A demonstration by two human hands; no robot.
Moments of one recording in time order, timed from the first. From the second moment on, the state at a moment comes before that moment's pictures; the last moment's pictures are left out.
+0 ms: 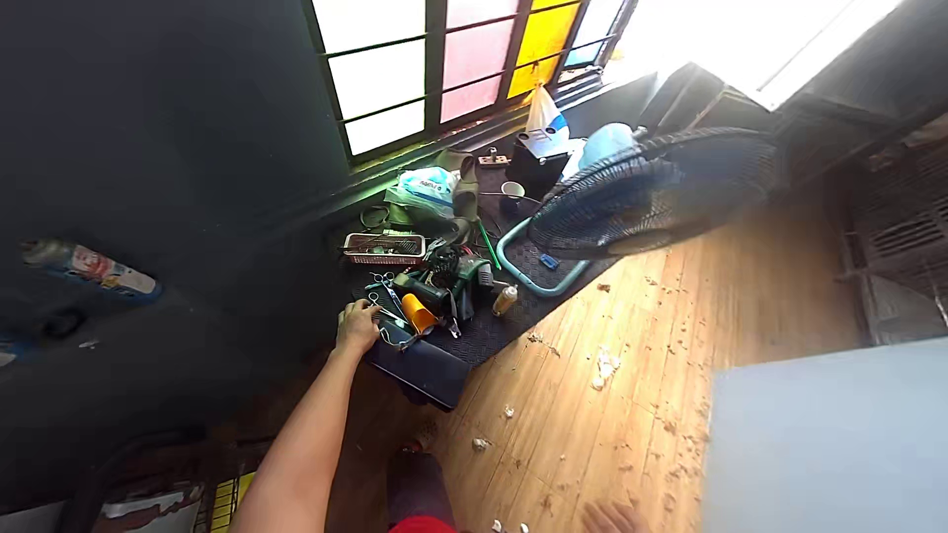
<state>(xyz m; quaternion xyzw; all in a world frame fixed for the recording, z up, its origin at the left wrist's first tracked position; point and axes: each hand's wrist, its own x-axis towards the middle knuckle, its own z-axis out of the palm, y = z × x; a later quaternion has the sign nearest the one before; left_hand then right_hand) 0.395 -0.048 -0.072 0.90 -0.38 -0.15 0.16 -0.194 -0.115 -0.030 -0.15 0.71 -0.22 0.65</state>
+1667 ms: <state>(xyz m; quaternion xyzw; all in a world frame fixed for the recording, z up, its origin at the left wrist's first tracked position) 0.280 -0.112 -0.031 0.53 -0.47 -0.55 0.44 0.102 -0.159 0.018 -0.54 0.51 -0.29 0.60</state>
